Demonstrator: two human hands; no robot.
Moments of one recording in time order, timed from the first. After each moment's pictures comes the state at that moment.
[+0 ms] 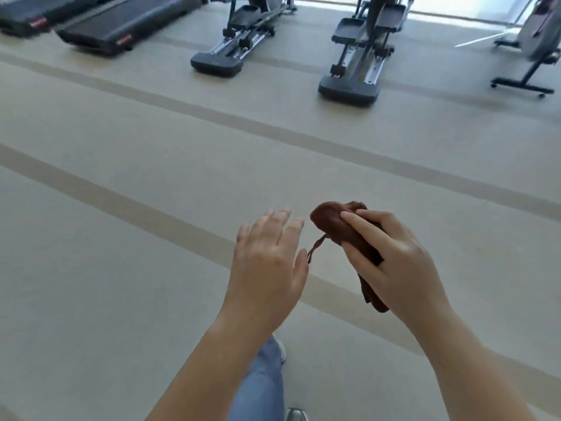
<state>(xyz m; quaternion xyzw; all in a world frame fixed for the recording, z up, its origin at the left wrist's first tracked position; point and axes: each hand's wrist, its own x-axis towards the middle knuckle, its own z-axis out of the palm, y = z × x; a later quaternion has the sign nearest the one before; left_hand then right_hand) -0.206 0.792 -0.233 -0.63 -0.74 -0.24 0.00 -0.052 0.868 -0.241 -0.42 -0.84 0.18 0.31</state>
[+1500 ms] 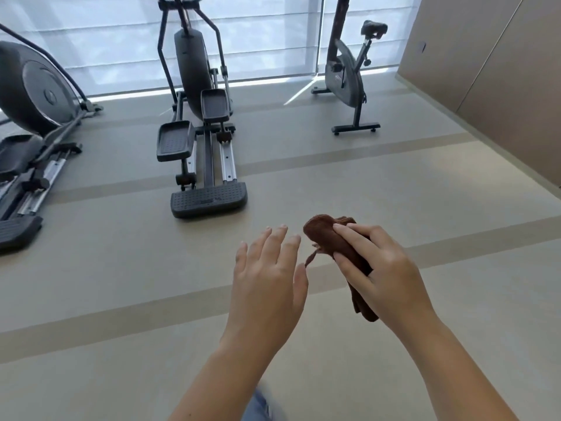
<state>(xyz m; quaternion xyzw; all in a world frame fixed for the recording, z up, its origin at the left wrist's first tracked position) -0.218 1.723 -0.220 -0.81 -0.52 -0.27 -0.05 -0.056 1.706 -0.224 -0.65 -0.67 0.09 0.35</state>
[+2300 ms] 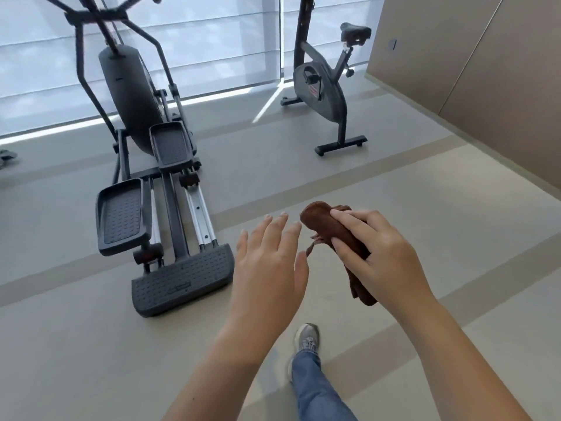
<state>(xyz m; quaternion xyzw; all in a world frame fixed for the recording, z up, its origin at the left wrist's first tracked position) -0.206 2.283 -0.225 -0.85 -0.44 -0.27 -0.09 -0.050 2.238 -0.227 -0.71 -0.60 0.06 0.36</state>
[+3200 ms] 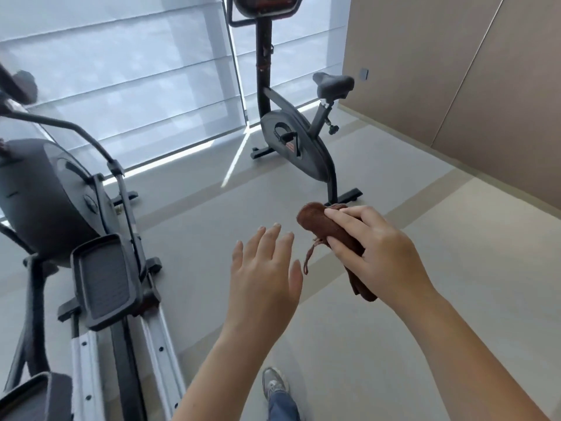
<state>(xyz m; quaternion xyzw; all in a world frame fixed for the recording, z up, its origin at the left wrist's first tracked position) 0.067 2.887 -0.223 -0.88 -0.40 -0.23 -0.09 0.218 2.820 -0.208 -0.75 -0.57 0.01 0.34</state>
